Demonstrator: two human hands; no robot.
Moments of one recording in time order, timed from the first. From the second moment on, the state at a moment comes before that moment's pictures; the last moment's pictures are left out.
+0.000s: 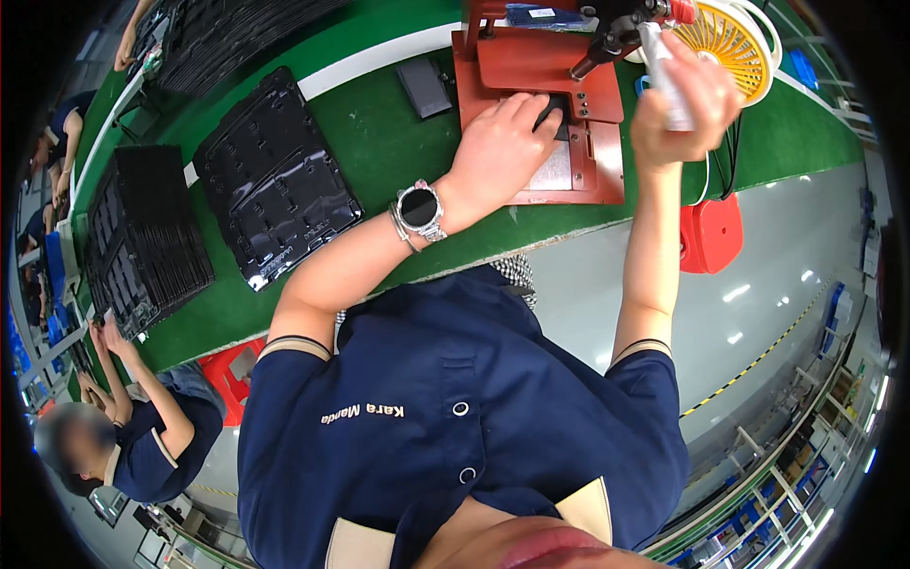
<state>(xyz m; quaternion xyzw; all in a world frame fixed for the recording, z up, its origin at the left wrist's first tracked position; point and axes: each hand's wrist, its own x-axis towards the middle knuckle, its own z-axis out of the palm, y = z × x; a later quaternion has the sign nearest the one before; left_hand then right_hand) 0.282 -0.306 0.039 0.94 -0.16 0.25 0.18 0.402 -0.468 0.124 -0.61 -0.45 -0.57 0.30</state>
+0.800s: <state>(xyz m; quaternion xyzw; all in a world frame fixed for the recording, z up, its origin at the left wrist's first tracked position) 0.281 -0.170 0.036 0.97 -0.06 0.17 0.19 0.454 -0.415 0.225 -0.78 -0.24 -0.02 0.58</state>
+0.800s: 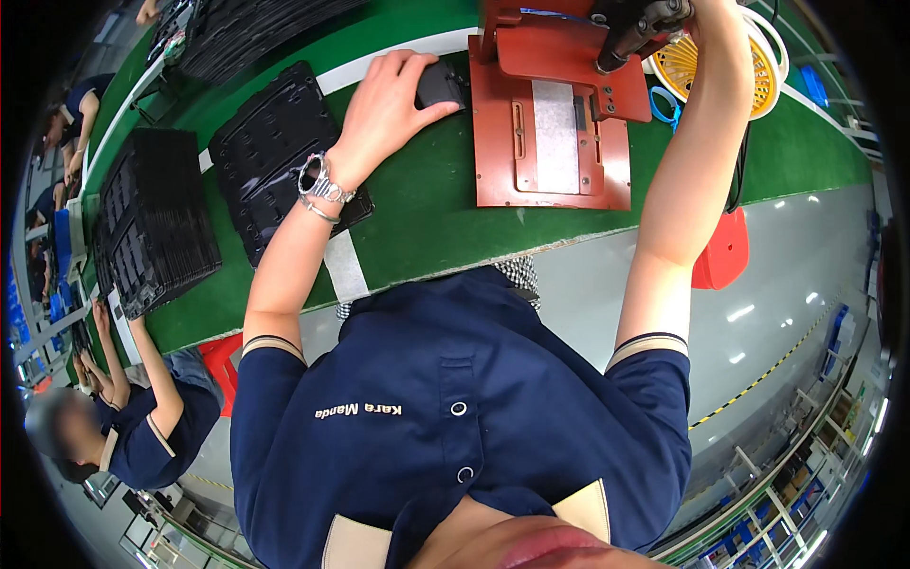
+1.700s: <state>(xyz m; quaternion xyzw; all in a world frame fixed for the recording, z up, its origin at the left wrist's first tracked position) 0.210 -0.144 0.056 0.78 -0.06 -0.09 0.62 0.309 -0.346 0.098 -0.71 -0.64 0.00 0.28</state>
